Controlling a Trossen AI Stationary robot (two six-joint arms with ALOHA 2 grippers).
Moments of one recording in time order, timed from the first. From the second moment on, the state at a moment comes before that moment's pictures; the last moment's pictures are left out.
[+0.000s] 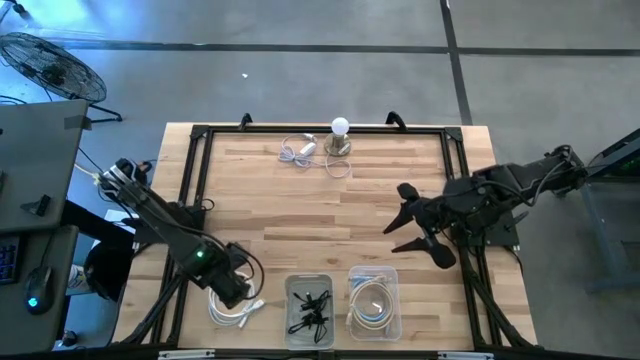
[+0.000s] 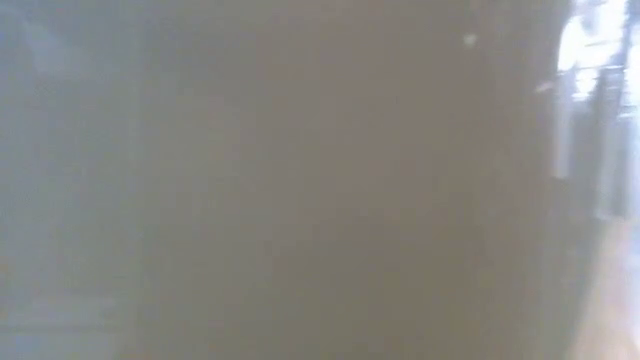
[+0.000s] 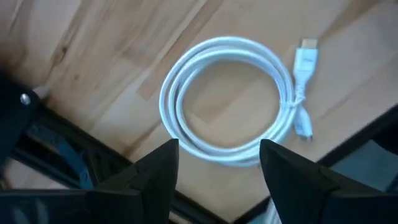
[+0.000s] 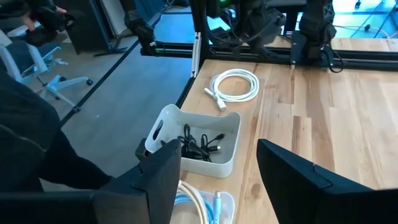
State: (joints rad) left arm -0.73 1.47 1.22 -1.24 0.08 -1.46; right arm 0.37 1.08 1.26 -0.61 -0.04 0.17
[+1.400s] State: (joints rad) left arm -0.72 1.61 0.83 -0.81 0.23 -1.20; right arm 0.40 1.08 1.26 -0.53 -0.06 0.18
